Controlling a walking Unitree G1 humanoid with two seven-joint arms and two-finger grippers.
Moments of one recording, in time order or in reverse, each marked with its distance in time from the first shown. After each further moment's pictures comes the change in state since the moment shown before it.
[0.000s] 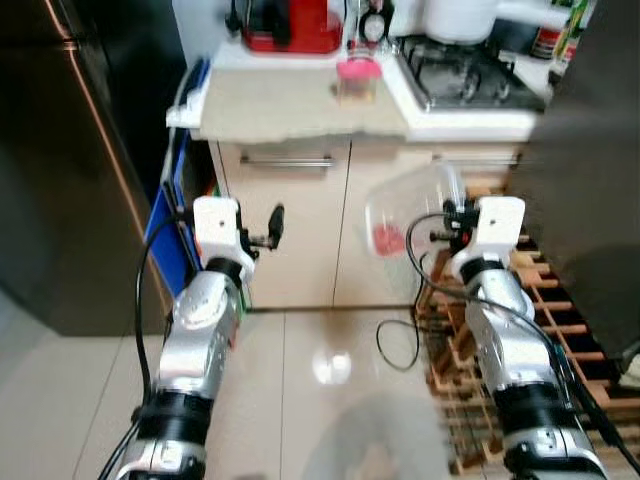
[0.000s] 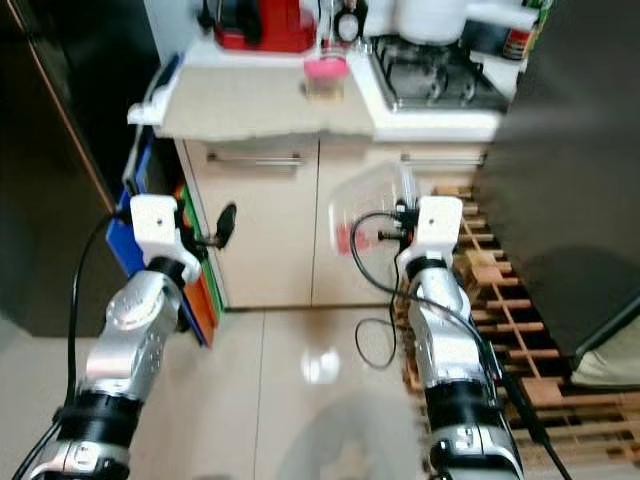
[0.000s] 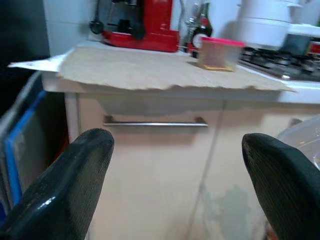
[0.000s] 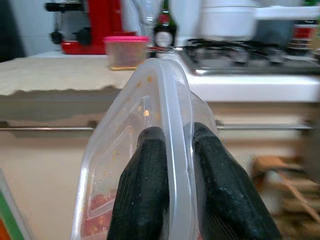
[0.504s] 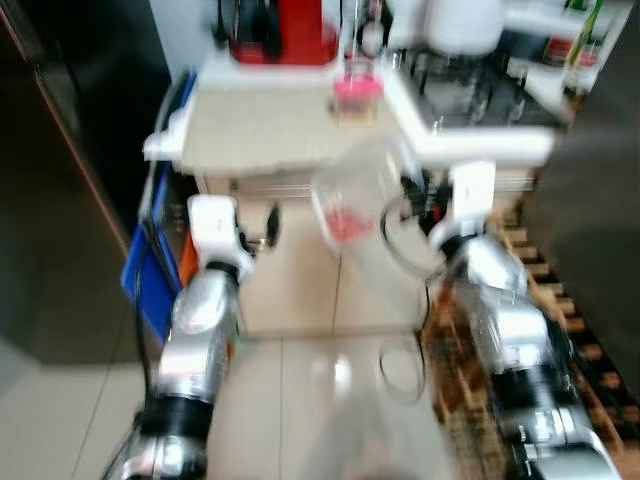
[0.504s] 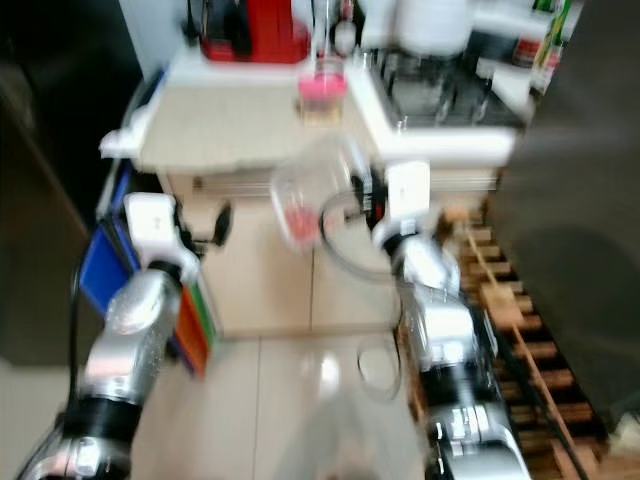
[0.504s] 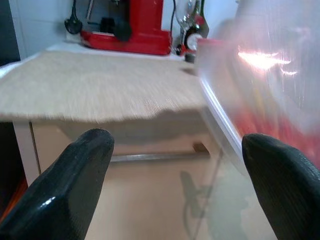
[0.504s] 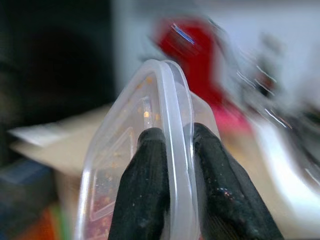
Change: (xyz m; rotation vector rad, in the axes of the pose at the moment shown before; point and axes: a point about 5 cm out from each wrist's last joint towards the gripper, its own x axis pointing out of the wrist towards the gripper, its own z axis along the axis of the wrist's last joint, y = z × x) left arm 0.003 -0.005 0.000 -0.006 -0.007 -0.007; right arm 0.021 0.055 0.090 0.026 -0.193 0.491
